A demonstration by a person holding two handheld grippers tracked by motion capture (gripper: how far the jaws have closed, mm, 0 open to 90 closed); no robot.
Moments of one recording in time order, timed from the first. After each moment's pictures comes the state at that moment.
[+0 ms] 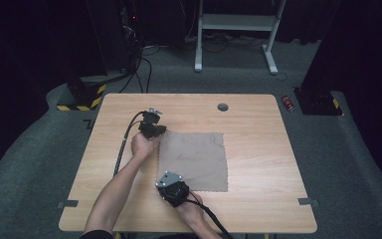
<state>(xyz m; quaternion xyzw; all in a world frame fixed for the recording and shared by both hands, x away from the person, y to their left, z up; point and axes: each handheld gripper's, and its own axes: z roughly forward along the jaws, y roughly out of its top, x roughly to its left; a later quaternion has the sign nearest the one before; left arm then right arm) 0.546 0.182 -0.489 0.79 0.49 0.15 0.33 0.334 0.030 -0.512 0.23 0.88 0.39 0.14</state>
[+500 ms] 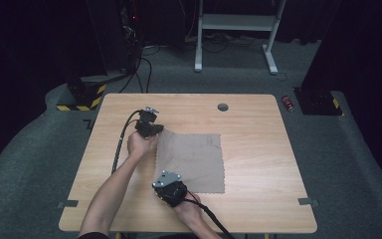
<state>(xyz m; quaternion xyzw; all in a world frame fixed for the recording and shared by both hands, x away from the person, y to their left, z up) 0.541 0.193 -0.477 0.80 0.48 0.15 0.33 0.331 0.036 -0.501 0.22 0.88 0.40 0.13</state>
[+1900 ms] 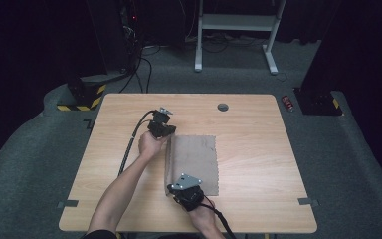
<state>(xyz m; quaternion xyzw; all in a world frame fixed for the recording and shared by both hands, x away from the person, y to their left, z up) 0.545 0.148 -0.482 0.82 0.45 0.14 0.34 0.321 -0.013 -0.504 0.26 0.86 0.42 0.13</state>
